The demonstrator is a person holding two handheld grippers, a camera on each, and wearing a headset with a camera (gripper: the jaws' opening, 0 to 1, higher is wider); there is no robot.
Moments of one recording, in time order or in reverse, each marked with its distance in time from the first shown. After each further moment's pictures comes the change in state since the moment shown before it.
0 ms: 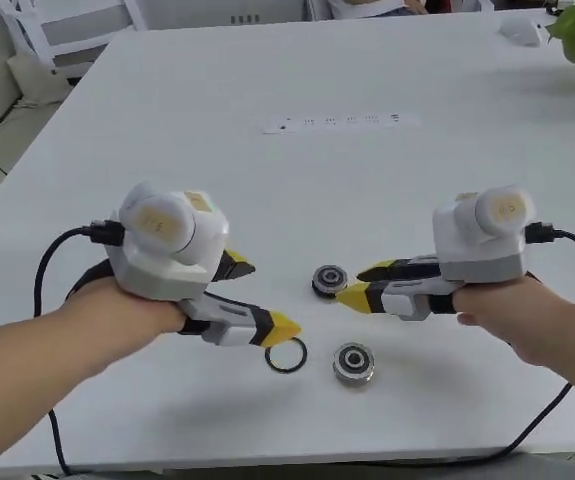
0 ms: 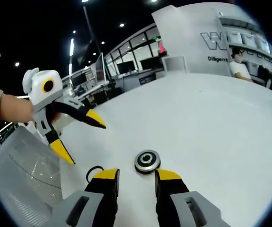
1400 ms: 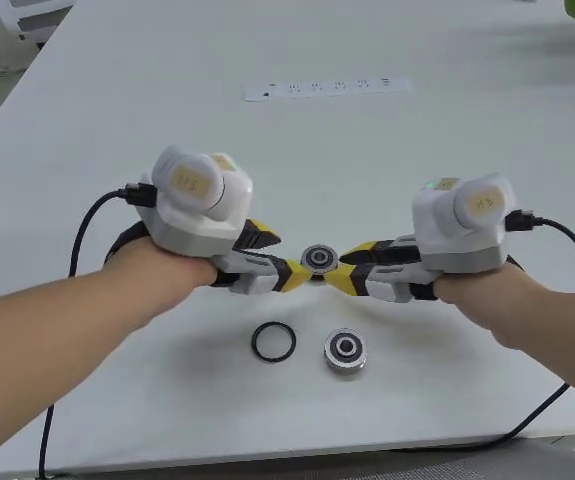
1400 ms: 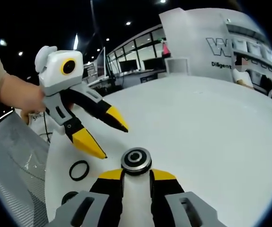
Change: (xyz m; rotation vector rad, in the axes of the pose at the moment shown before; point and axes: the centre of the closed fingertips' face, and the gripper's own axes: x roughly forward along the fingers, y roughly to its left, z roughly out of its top) left arm 0.056 0.021 0.019 -0.021 -0.022 -0.025; right arm 0.021 -0.021 -0.009 -0.086 0.004 -0.017
